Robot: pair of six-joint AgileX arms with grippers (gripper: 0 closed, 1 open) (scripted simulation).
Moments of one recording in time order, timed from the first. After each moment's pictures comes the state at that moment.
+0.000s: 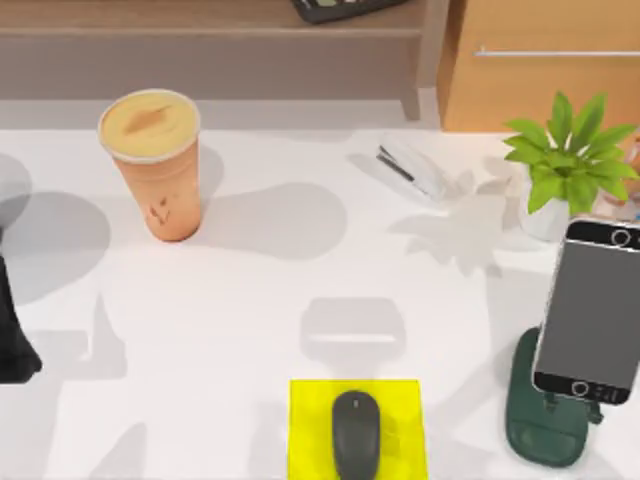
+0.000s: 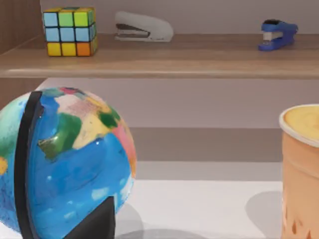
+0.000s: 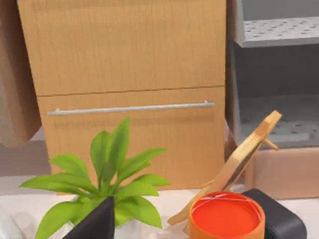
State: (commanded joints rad) left arm 0.00 0.00 0.00 0.00 0.00 0.00; right arm 0.04 0.01 0.04 -0.02 0.05 0.06
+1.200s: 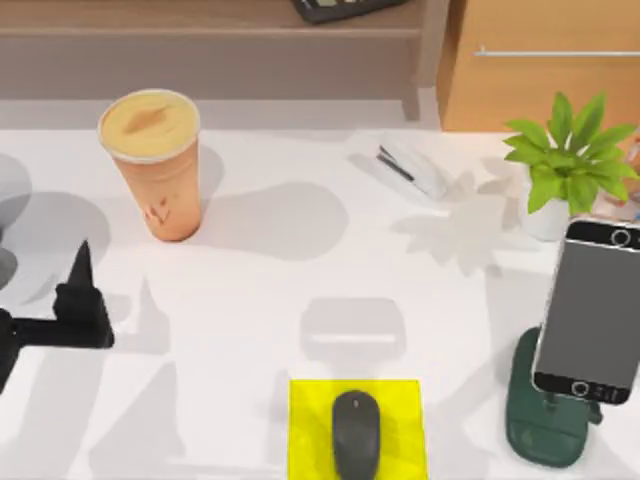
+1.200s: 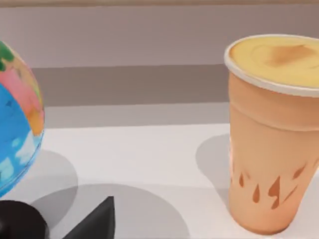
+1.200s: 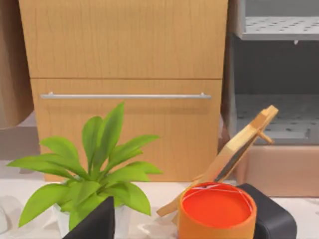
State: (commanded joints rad) left arm -0.25 0.71 0.05 0.49 -0.16 -0.03; right arm 0.00 0.00 0.00 0.00 0.00 0.00
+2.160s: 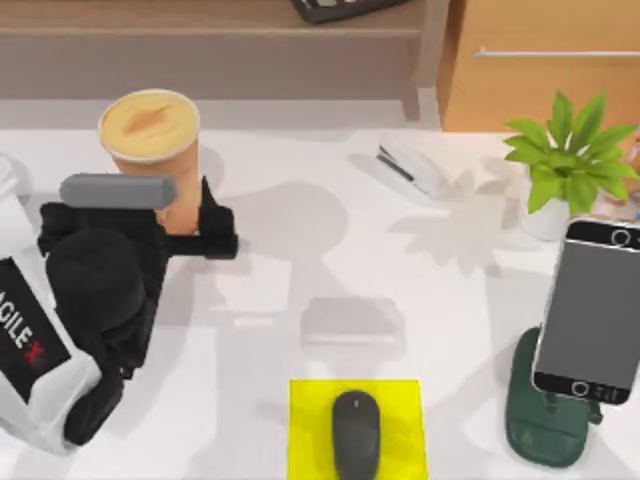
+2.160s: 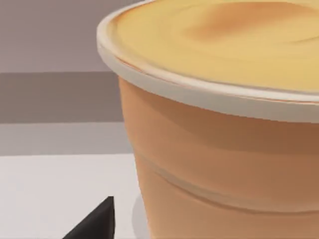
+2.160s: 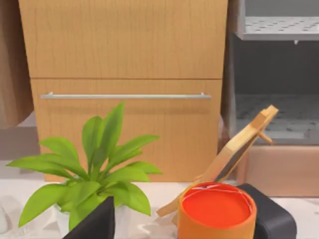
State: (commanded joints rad) left arm -0.44 2.01 0.44 1.44 -0.37 -0.04; right arm 0.00 0.00 0.00 0.00 0.00 0.00
